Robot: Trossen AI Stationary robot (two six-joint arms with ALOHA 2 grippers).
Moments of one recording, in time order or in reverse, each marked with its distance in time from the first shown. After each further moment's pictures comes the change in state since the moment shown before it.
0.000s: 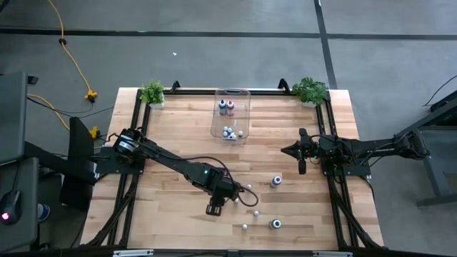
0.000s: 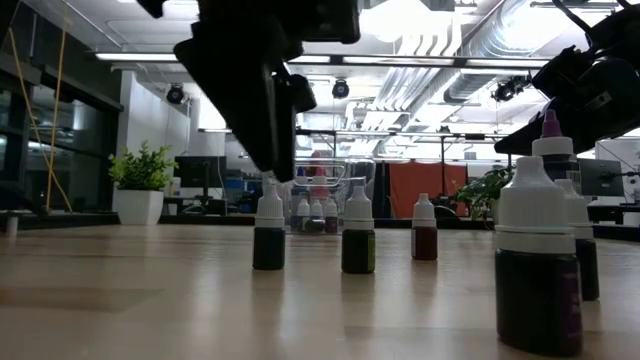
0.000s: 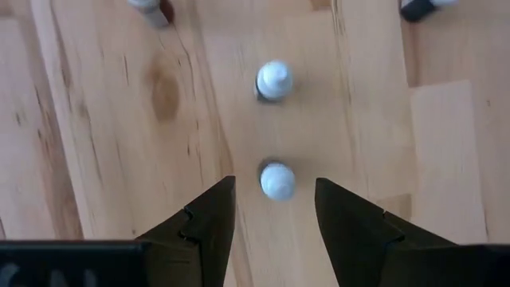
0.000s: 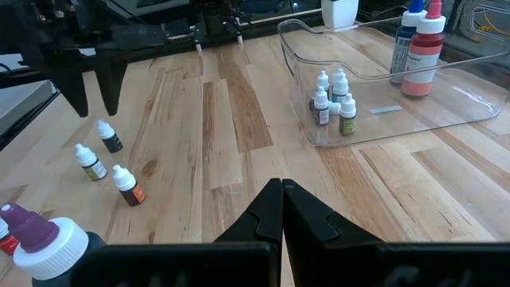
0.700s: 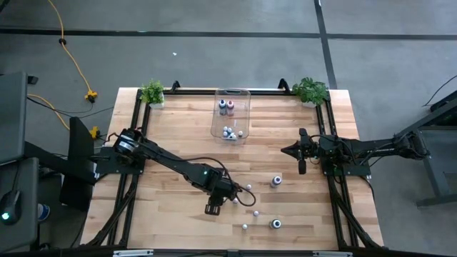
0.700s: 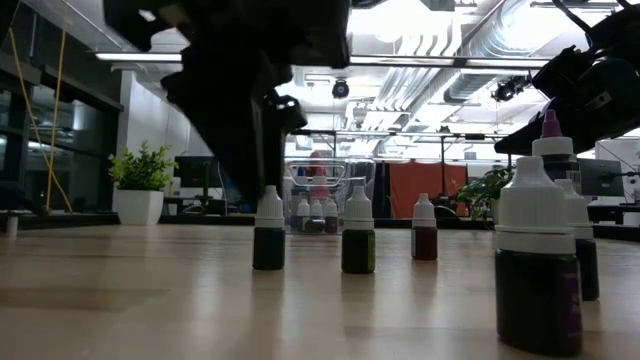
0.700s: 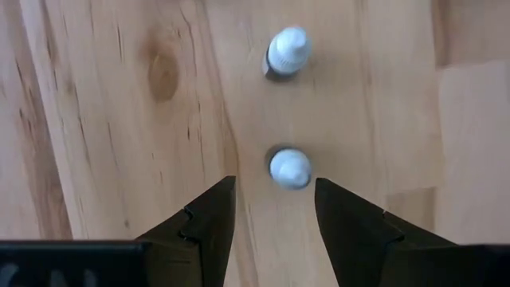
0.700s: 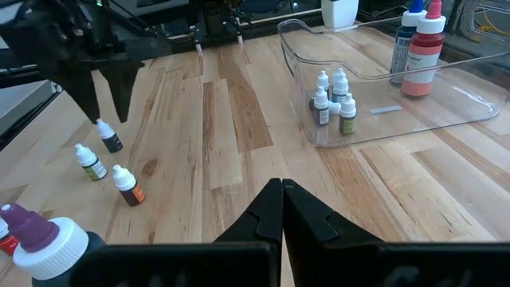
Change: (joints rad) left arm 0.001 0.000 -0.066 0.048 -0.007 -0.012; right arm 0.000 0.000 0.000 0.000 0.000 0.000
